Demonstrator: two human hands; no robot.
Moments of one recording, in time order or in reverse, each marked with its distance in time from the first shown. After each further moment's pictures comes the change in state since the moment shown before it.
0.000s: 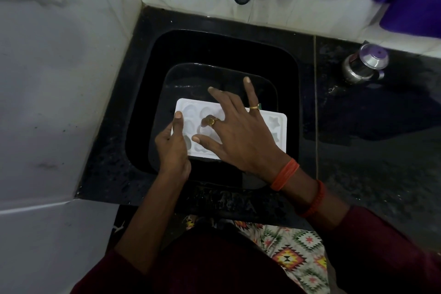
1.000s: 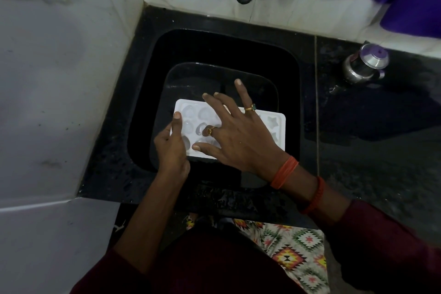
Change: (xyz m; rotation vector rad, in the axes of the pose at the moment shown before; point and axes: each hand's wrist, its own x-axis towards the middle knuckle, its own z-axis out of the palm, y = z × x) left_hand 0.004 -0.001 -0.009 -0.030 0.002 -0.004; right_hand -0.001 -0.003 0.008 -0.020 0.017 -0.148
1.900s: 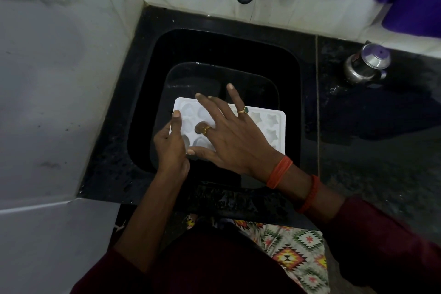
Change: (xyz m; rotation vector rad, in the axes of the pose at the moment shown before) left_hand 0.000 0.005 0.002 0.017 0.012 -0.003; right_hand 0.007 -0.007 0.001 -0.006 -0.097 -0.003
